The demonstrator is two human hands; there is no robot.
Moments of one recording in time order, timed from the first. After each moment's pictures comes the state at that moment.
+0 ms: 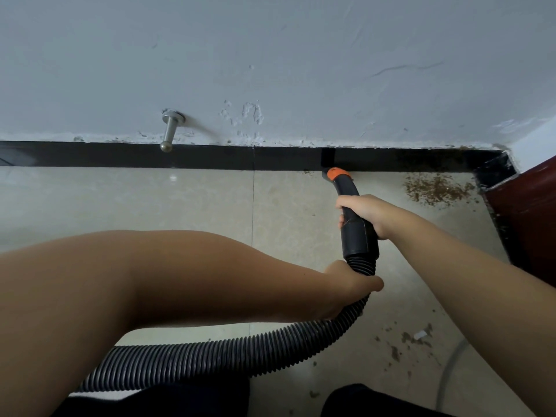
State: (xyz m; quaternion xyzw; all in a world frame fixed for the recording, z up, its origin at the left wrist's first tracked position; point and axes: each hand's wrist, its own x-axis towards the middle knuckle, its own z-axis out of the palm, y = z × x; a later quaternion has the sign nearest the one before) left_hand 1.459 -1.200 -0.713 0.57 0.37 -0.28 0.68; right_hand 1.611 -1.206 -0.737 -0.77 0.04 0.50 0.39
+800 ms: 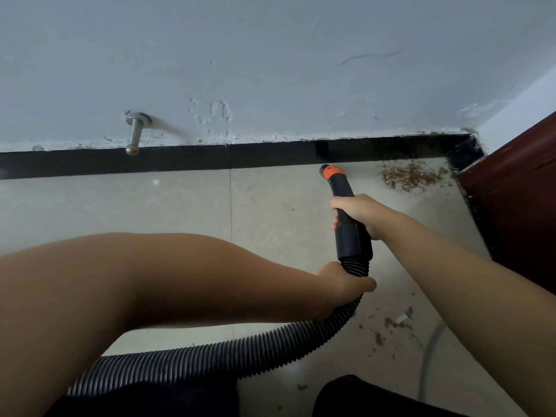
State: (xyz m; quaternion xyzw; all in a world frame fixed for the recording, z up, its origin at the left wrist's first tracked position) left_hand 1.470 -1.225 -0.723 0.63 0.33 -0.30 0.63; right_hand 1.615 -1.242 -0.736 -0.79 0.06 0.46 0.39
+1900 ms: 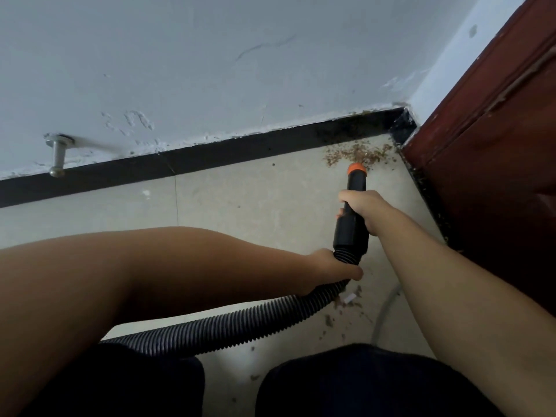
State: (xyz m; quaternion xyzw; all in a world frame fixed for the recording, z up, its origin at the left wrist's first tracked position) left_hand 1.533 -1.306 -0.719 0.65 0.29 -0.40 0.57; right_hand 1.669 -1.363 -0.745 -0.75 0.21 0.37 0.50
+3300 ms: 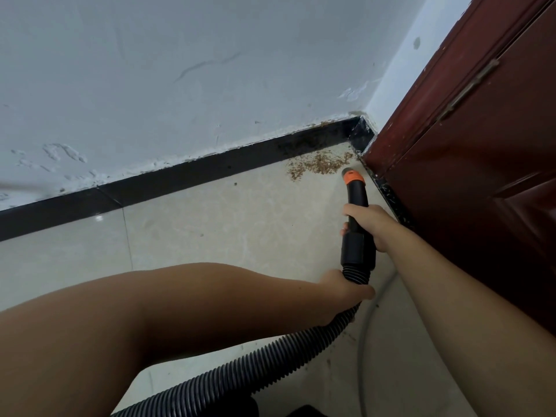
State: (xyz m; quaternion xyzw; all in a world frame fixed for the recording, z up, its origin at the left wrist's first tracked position) left_hand 1.566 -1.347 -0.736 0.62 0.27 -0.40 0.62; right_hand 1.705 -1.419 -0.763 -0.74 0.24 0.35 0.52
